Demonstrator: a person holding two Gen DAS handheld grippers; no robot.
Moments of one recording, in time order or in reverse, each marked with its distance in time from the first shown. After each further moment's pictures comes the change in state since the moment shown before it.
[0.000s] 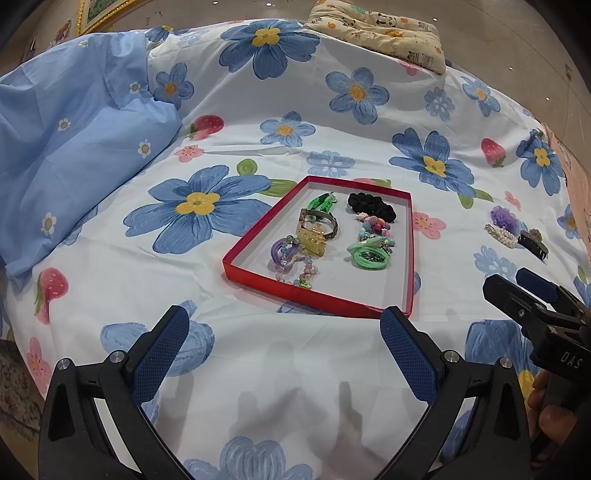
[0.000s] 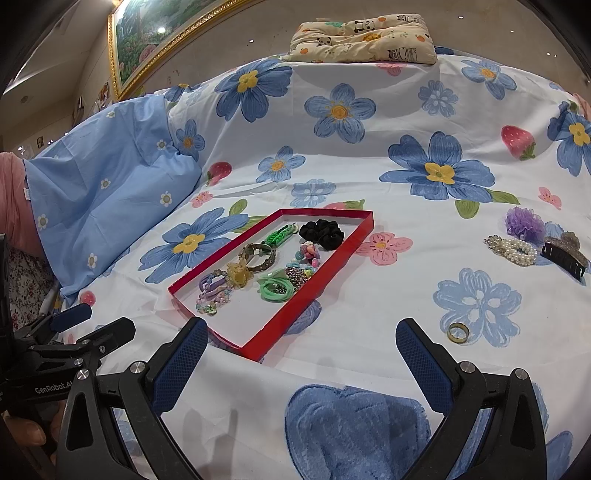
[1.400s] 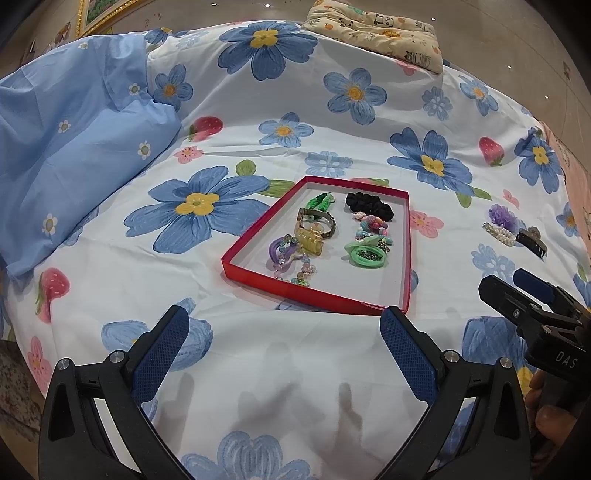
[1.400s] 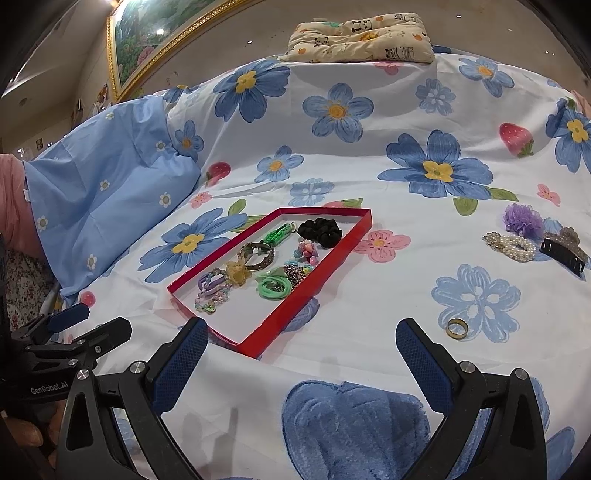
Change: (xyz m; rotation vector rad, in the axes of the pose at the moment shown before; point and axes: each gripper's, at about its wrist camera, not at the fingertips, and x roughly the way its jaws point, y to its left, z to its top) left arm -0.004 -0.004 -0.003 -0.002 -0.006 0.000; right arm 0.000 -0.002 -0.002 0.004 -0.003 -0.002
